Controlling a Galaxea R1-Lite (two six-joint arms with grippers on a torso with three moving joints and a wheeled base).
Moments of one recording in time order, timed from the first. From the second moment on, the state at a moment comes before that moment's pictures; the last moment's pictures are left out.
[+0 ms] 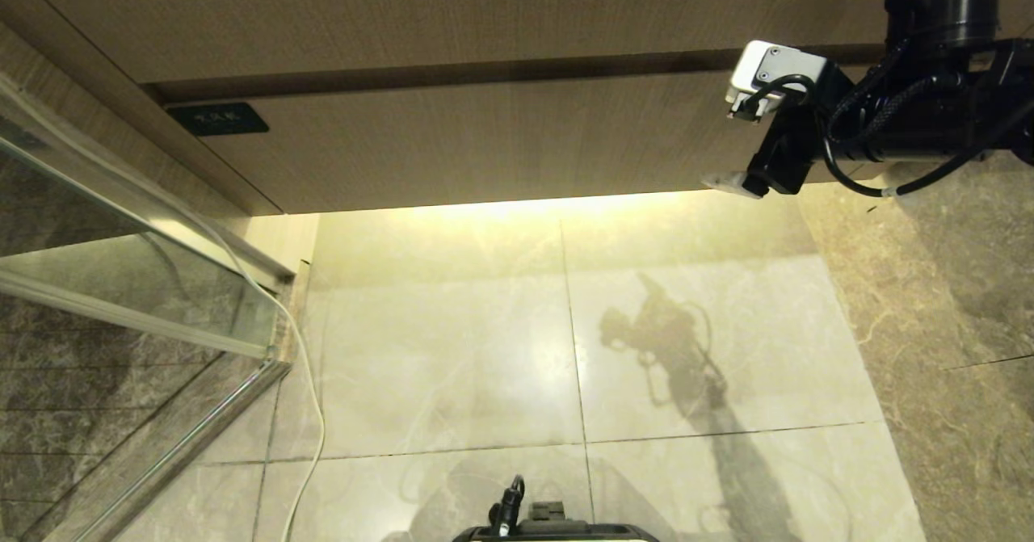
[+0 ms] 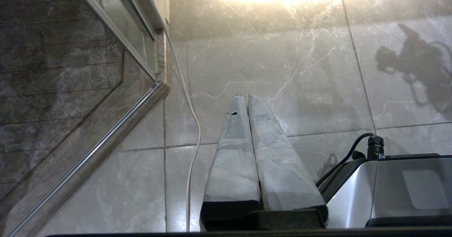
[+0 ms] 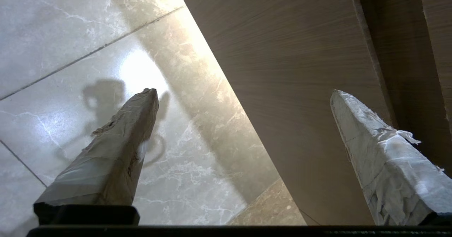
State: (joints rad) left arm 0.00 0.00 0.00 0.00 -0.01 0.00; right arm 0.27 1.75 -1.57 0.07 0.08 -1.02
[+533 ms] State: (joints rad) left arm 0.00 0.00 0.00 0.00 -0.01 0.00; right arm 0.28 1.77 -1.58 -0.01 0.16 -1.06
